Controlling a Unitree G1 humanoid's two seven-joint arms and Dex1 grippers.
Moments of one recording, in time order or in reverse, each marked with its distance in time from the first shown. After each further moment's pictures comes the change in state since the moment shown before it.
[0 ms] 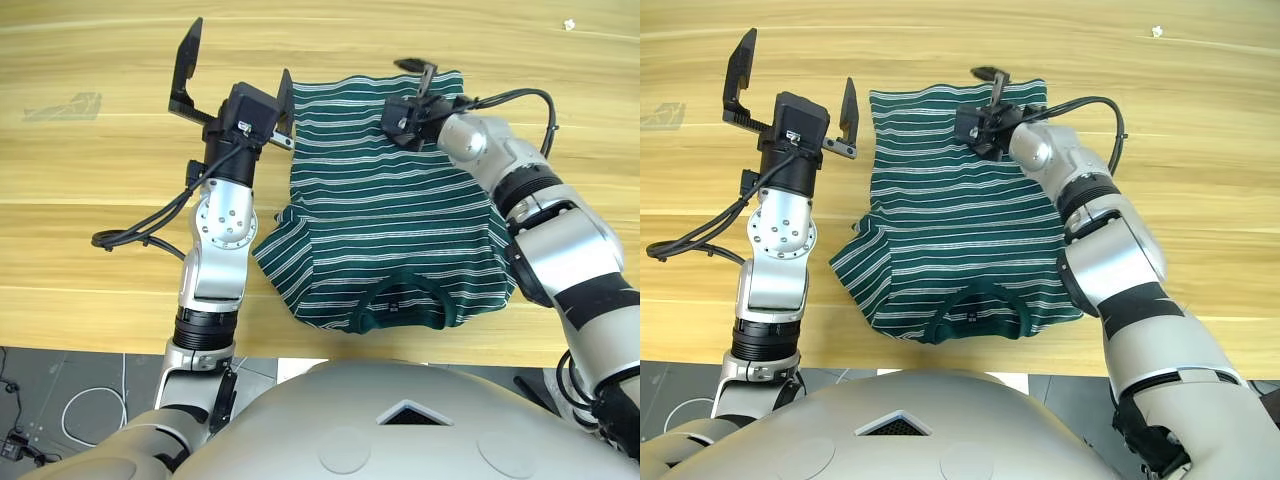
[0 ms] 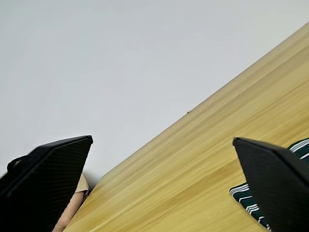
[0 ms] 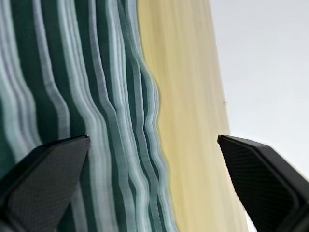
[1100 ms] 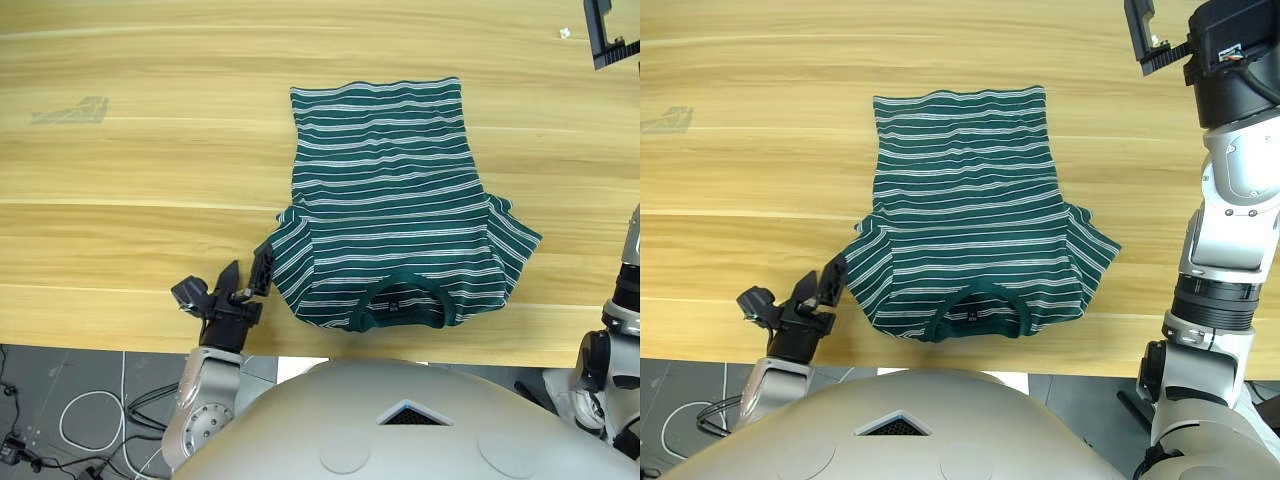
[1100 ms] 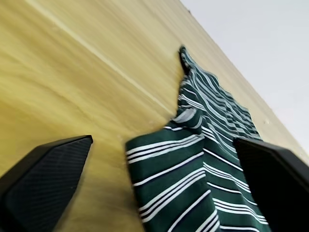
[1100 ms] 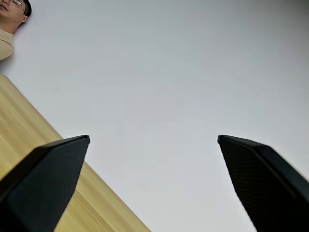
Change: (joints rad) left arm 0.862 -0.229 0.195 -0.286 -1.143 0.249 -0.261; right arm 0.648 -0.291 -0.583 -1.343 0.430 0.256 0.140
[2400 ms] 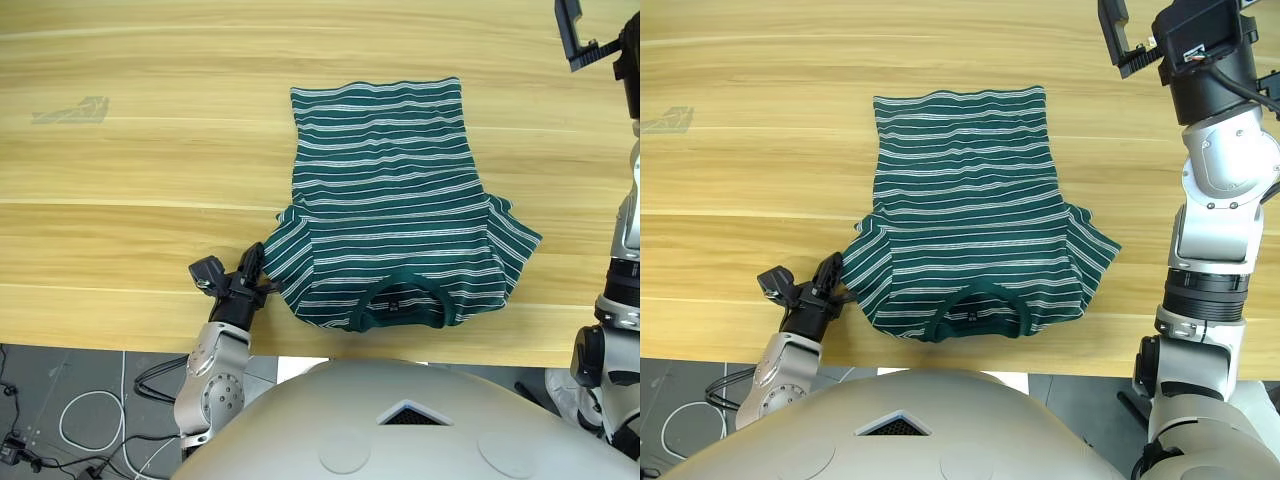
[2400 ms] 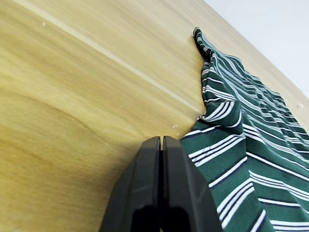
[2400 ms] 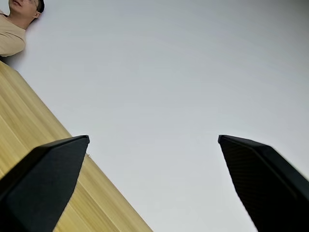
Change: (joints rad) left arm -0.127 0.014 0.003 0.140 0.130 -0.032 0.044; right arm -0.030 0.016 0.049 0.050 -0.072 -0.025 -0.006
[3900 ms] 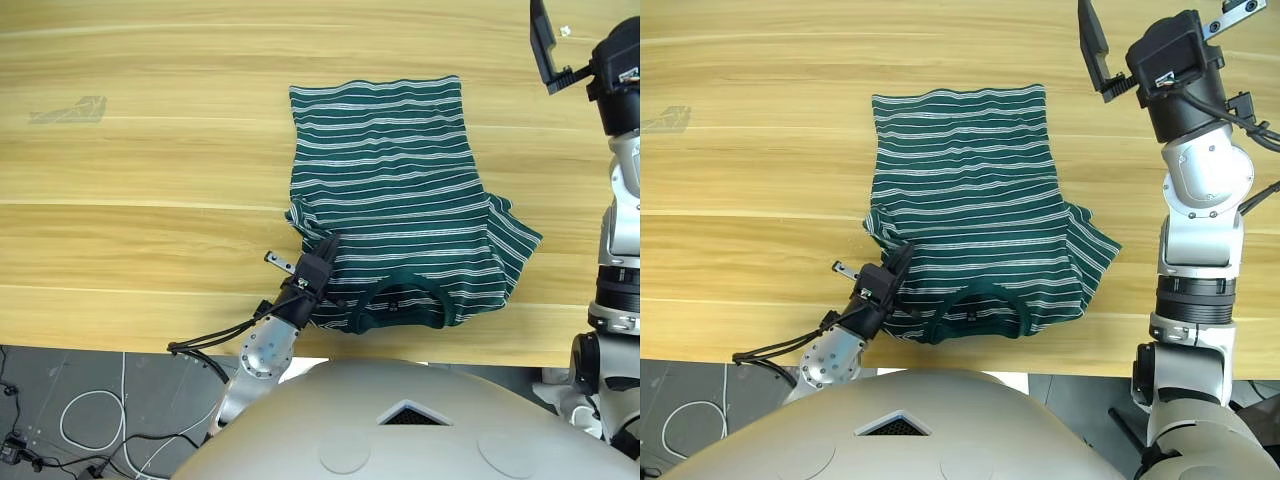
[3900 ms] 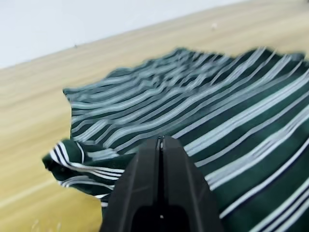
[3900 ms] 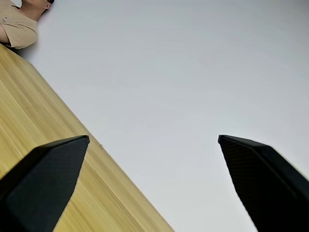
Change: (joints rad) left arm -0.062 0.174 -0.482 -0.020 0.812 -0.284 0.055; right arm 0.049 0.008 0.036 0.035 -0.009 -0.020 -0.013
